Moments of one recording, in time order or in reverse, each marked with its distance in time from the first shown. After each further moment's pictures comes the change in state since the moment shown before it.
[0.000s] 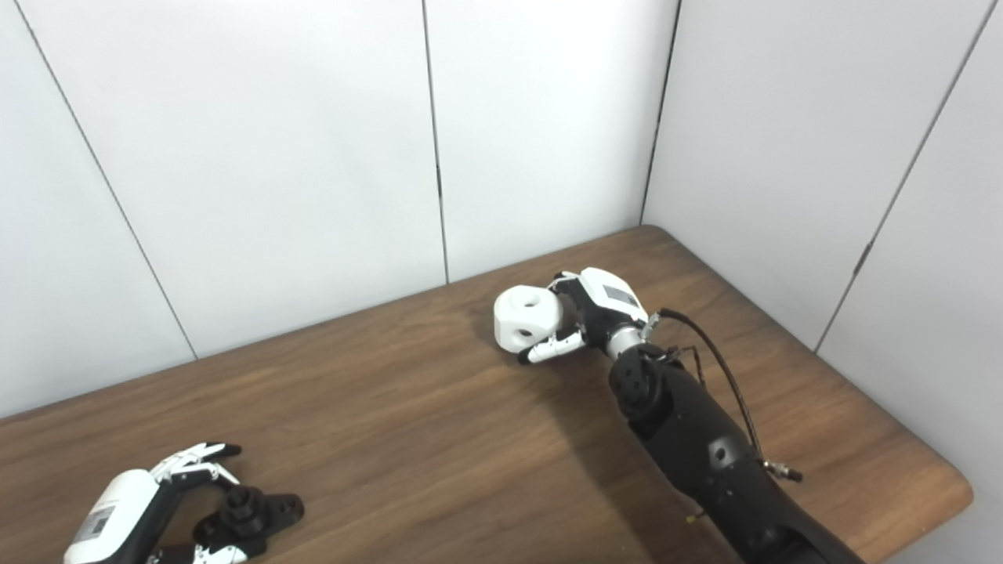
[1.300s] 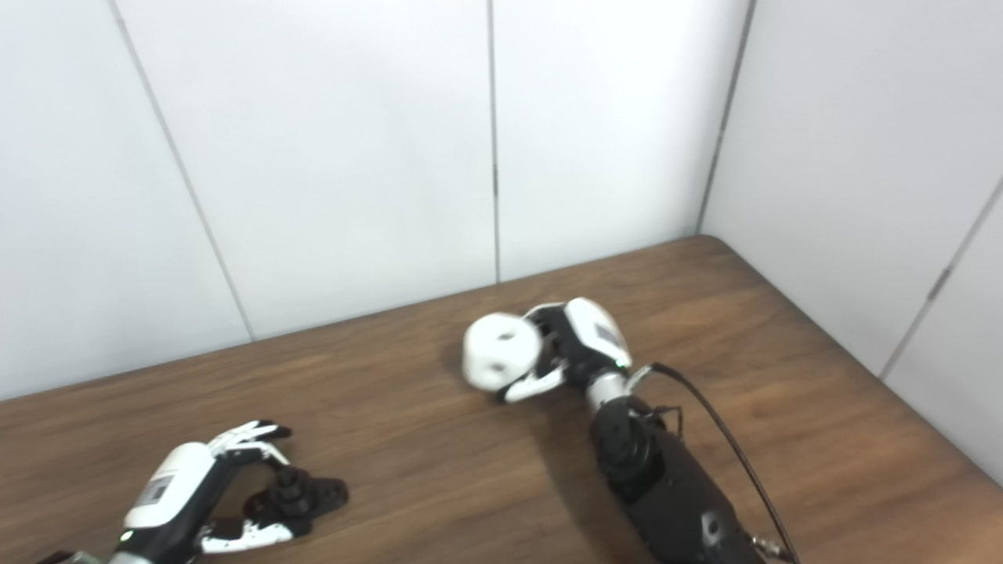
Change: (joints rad) left arm -0.016 -0.012 -0.011 0.012 0.005 0.001 0.000; right arm 0.038 0.173 0.096 -0.197 0.064 -0.039 0.028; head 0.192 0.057
